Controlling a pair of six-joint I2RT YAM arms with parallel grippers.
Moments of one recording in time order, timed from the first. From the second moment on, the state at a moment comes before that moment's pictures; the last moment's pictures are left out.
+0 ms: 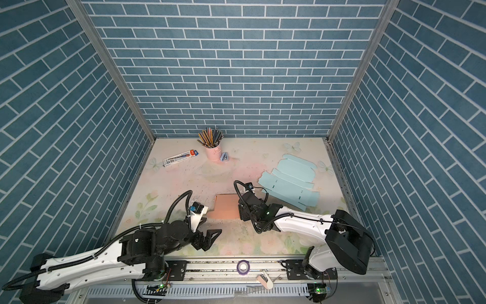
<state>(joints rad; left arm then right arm) -1.27 0.63 0.59 -0.54 -0.29 -0.58 1.04 1.41 0.73 -0.20 0.27 0.58</state>
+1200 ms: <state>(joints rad) -0.66 1.29 0.50 -0.06 0.12 -0.47 1.04 1.42 0.68 -0.16 0.24 0.58</state>
